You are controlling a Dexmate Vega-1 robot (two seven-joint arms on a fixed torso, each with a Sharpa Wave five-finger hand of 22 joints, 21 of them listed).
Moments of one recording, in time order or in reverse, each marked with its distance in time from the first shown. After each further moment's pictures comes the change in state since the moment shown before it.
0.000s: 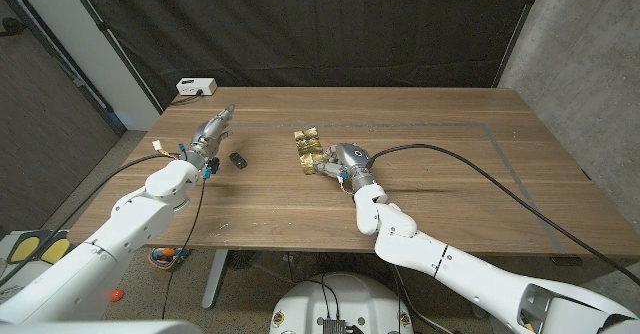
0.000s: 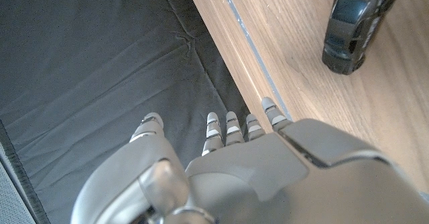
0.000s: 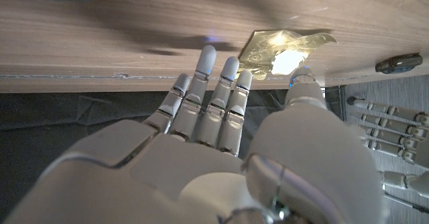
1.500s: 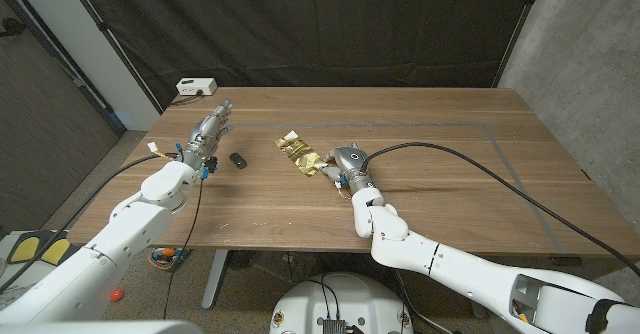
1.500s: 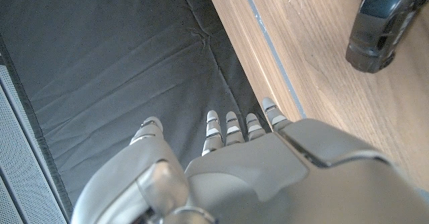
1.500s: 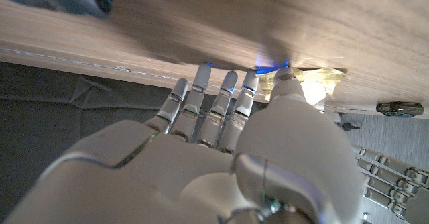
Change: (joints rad) left arm 0.019 -0.017 -0.020 0.018 -0.012 -0.092 -0.044; left_hand -0.034 -0.008 -0.015 0.023 0.000 0.023 0.005 0.000 0.003 0.000 0.000 -0.007 0.000 0.005 -0.005 0.000 0.000 0.000 0.000 0.000 0.000; right arm 0.053 0.004 -0.096 0.092 -0.085 -0.033 -0.014; right_hand 0.244 0.083 -0.054 -0.024 0.050 0.190 -0.039 0.040 0.006 -0.102 -0.071 0.024 0.093 -0.184 0.013 0.026 -0.011 -0.096 -0.014 0.130 0.111
